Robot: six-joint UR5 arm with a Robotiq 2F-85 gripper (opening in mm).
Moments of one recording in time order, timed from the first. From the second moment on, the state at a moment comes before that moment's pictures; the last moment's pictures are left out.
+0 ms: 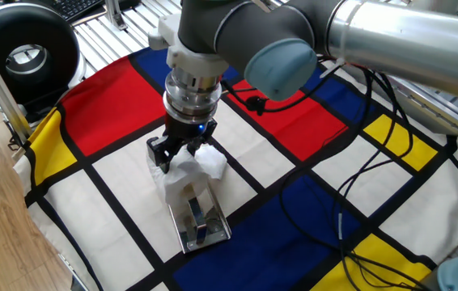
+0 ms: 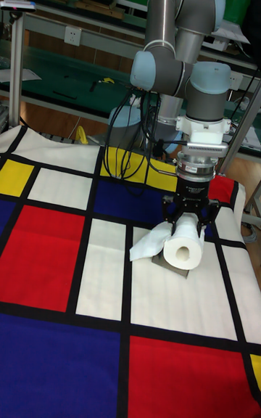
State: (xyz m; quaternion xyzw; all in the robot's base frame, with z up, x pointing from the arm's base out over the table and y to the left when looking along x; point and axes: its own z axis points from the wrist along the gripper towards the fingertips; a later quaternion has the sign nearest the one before) arm 0.472 0.179 0.081 0.05 0.99 0.10 0.08
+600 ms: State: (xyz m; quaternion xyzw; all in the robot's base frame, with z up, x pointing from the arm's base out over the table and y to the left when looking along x) arm 0.453 0.177 0.075 0.06 0.99 0.08 0.07
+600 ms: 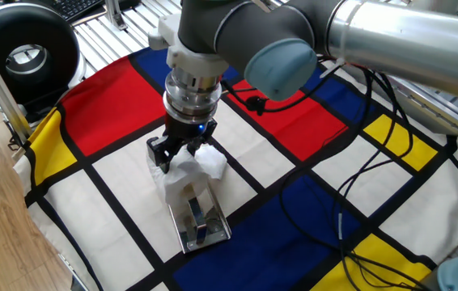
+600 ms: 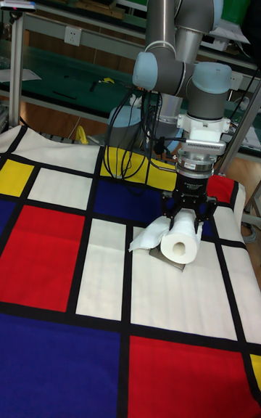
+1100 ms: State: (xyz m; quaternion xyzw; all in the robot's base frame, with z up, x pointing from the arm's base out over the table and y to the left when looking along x) arm 0.446 0.177 0.074 0.06 0.99 0.08 0.06
